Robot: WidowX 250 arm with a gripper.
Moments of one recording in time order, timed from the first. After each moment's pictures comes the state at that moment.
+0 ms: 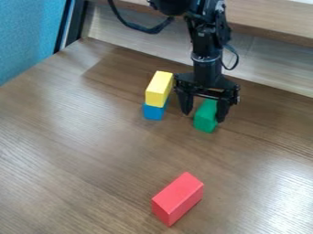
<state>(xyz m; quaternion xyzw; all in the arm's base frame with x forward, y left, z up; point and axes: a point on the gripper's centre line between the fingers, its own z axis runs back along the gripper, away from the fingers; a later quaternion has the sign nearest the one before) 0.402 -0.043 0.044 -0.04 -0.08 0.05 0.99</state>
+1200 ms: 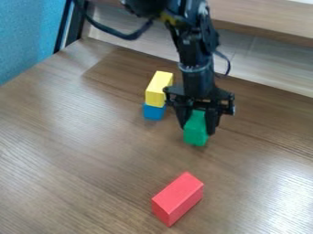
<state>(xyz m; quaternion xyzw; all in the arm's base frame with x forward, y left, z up) 0.357 -0.054 0.058 -0.08 -0.08 0.06 0.99</state>
